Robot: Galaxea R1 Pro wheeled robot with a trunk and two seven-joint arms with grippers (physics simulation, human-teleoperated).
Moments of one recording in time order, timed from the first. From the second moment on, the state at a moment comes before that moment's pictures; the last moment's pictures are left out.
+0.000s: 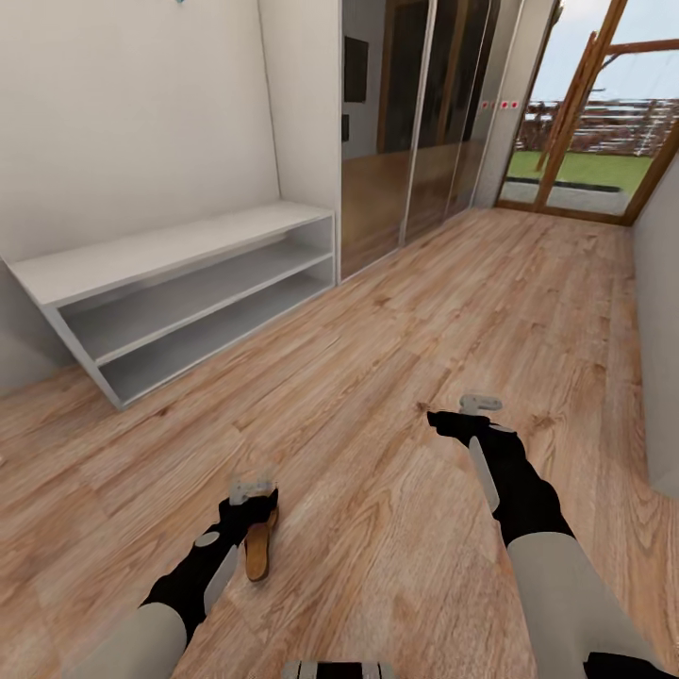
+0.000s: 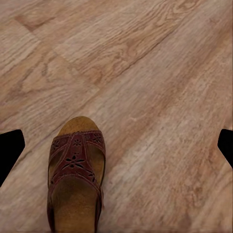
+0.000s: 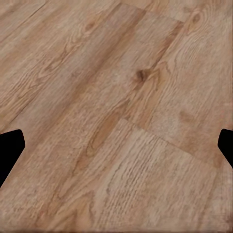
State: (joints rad) left arm -0.63 -0.06 0.03 -0.49 0.08 -0.09 -0.03; right arm -0.76 0.03 -0.12 -1.00 0.00 0.55 0.00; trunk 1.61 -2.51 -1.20
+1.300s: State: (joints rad) left arm -0.63 -0.06 0.03 -0.48 0.08 -0.10 -0.03; right arm -0.77 0.03 -0.12 -1.00 0.00 0.55 0.00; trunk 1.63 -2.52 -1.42
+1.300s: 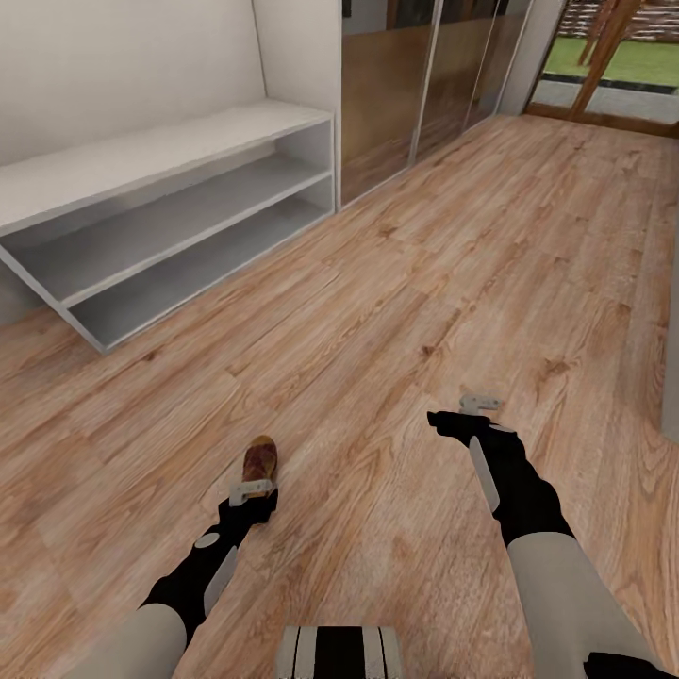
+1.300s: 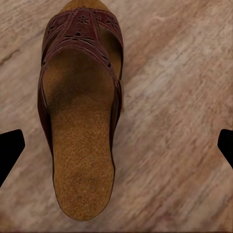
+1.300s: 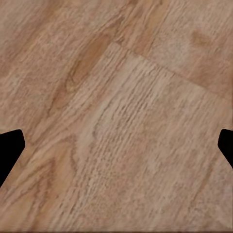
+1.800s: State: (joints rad) left arm -0.63 -0.06 0.07 -0.47 0.09 -0.14 -0.03; right arm -0.77 0.03 -0.12 -1.00 0.00 0.55 0.00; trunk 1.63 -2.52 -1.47
